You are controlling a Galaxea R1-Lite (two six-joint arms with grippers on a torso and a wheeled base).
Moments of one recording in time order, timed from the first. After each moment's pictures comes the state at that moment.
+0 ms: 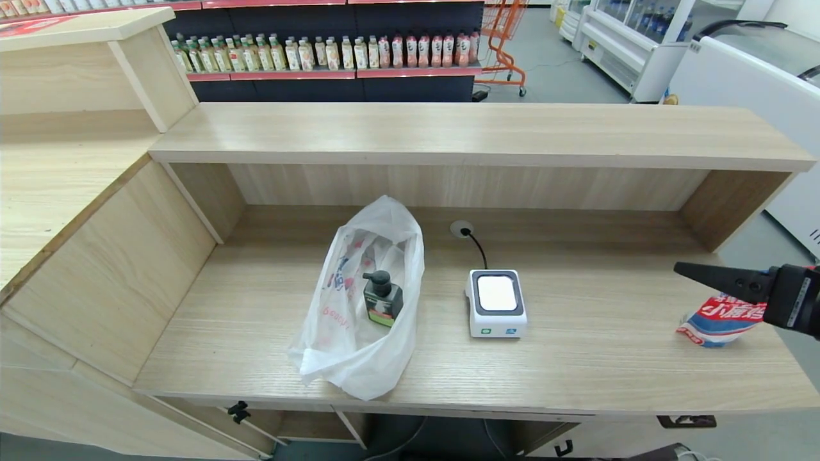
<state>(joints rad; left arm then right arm) 0.00 0.00 0.00 0.05 0.13 0.01 -0.01 1.16 -0.59 -0.28 0.29 0.26</state>
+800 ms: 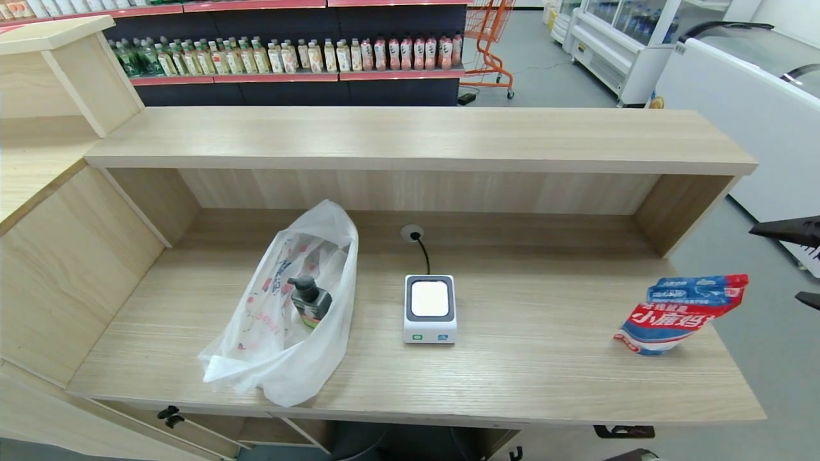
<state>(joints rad) 0.00 0.00 0.00 0.05 0.13 0.01 -0.21 1.20 -0.79 -0.03 0.14 0.70</state>
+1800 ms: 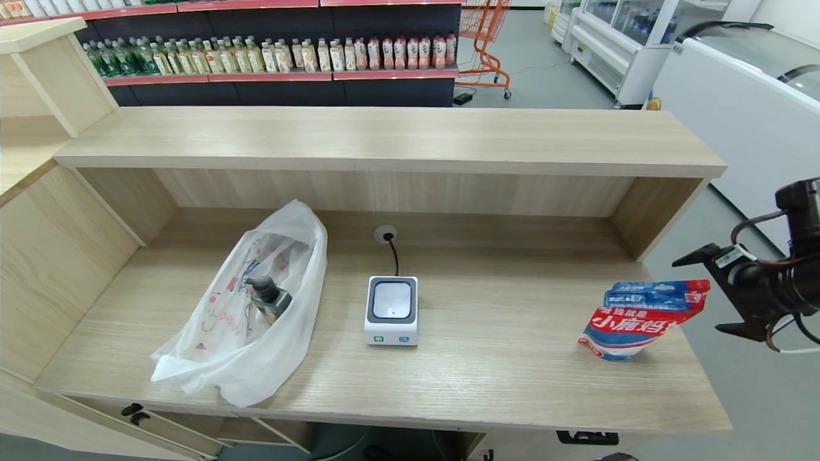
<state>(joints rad) 0.00 0.00 0.00 0.05 0.13 0.01 -0.15 1.67 -0.98 0.06 0.03 0.96</state>
